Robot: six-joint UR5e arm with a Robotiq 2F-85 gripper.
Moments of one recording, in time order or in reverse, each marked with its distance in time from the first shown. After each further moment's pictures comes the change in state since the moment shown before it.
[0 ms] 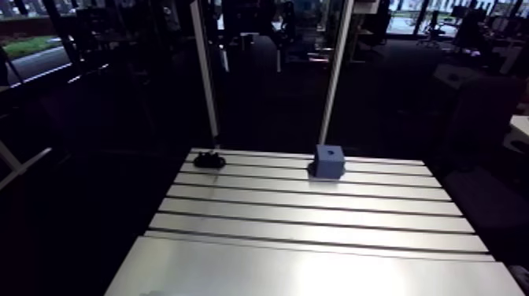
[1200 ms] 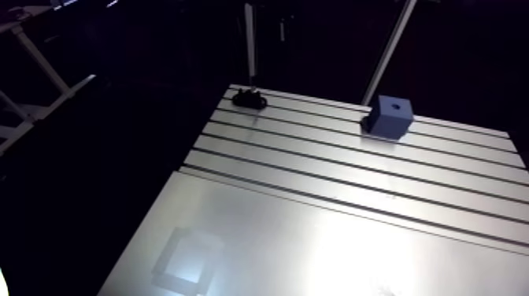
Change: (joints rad) arm 0.179 0.252 0.034 -0.421 -0.049 0.276
